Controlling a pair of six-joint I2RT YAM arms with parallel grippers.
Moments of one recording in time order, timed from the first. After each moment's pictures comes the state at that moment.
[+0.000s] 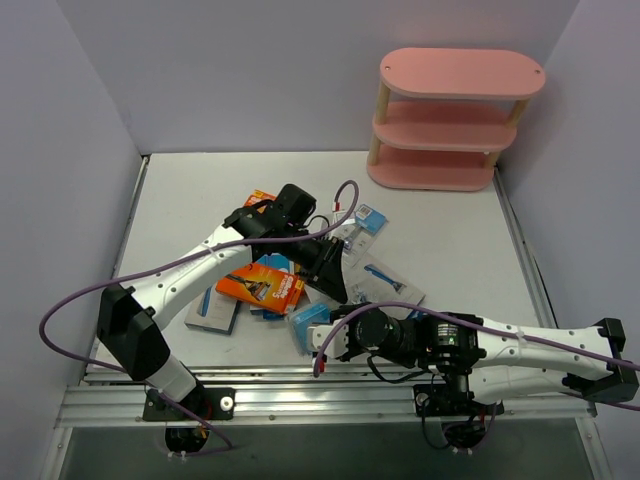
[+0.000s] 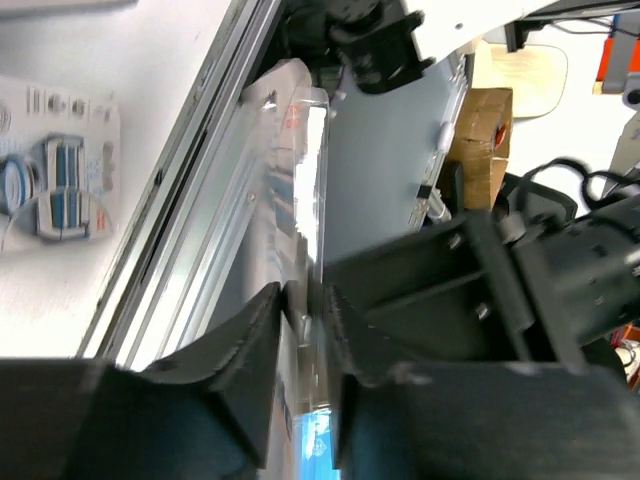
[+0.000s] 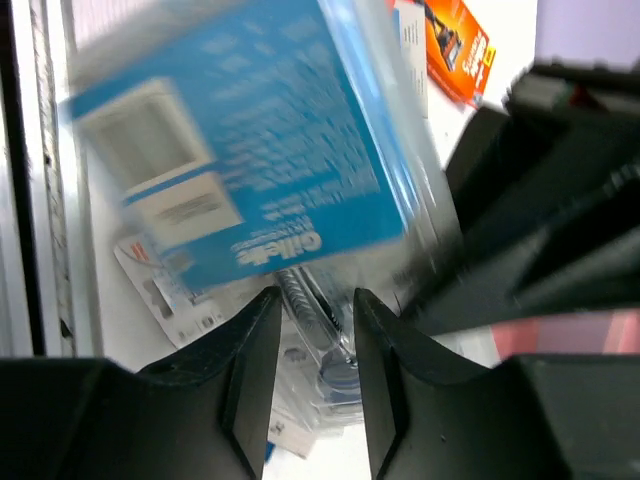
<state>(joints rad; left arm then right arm) -0.78 1.59 1.47 -0.83 0.88 -0.39 1.44 0.99 0.92 -0.61 0.41 -0.58</state>
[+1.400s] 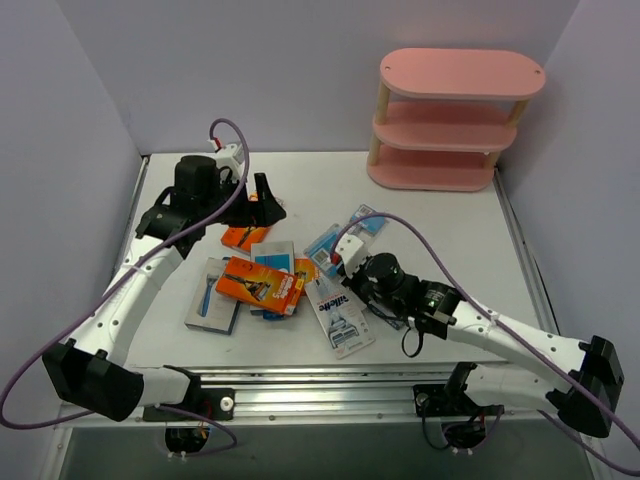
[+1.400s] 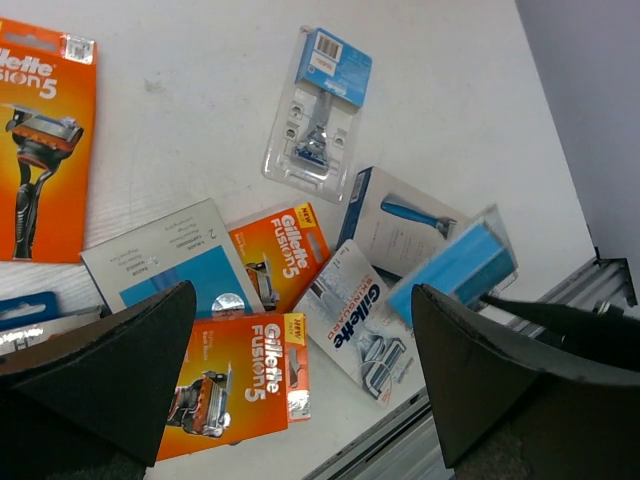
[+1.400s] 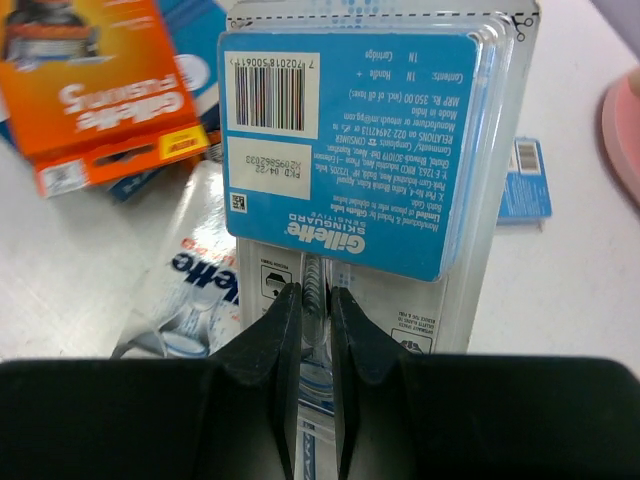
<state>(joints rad) -0.36 1.33 1.39 -0.60 0.32 -0.38 0.98 1.06 0.78 -0.24 0.27 -0.17</state>
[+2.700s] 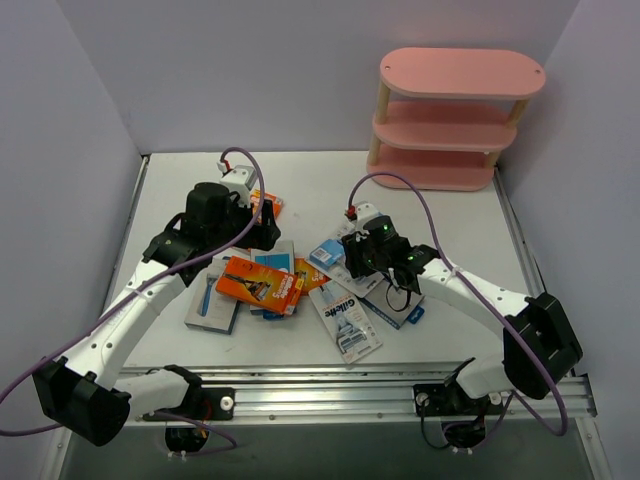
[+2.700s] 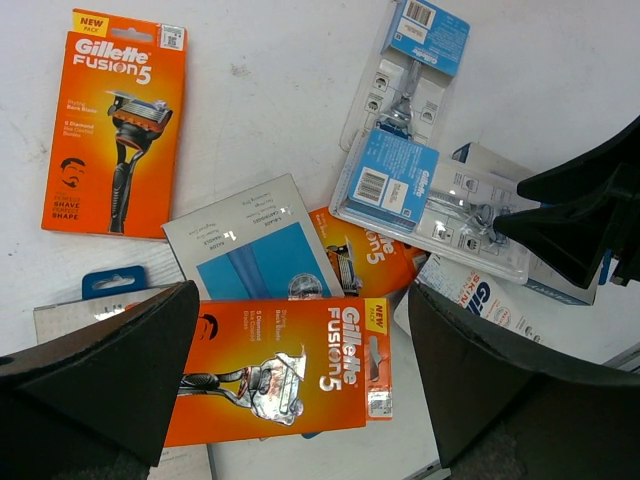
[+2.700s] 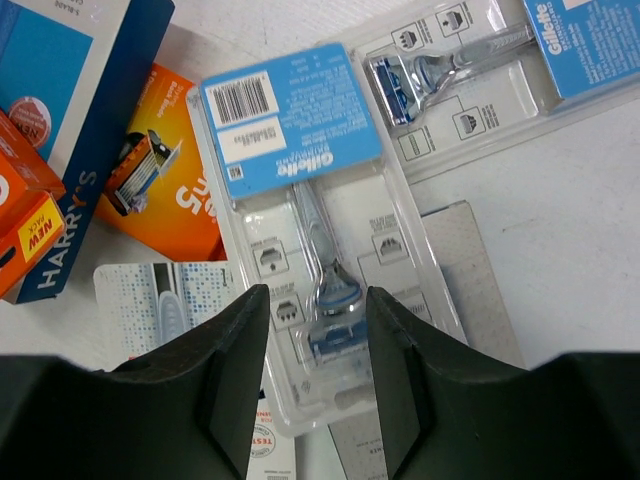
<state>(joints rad) -0.47 1.19 1.17 -0.52 0.05 -0.25 0.63 1.40 0.87 -0.20 0.04 0.17</state>
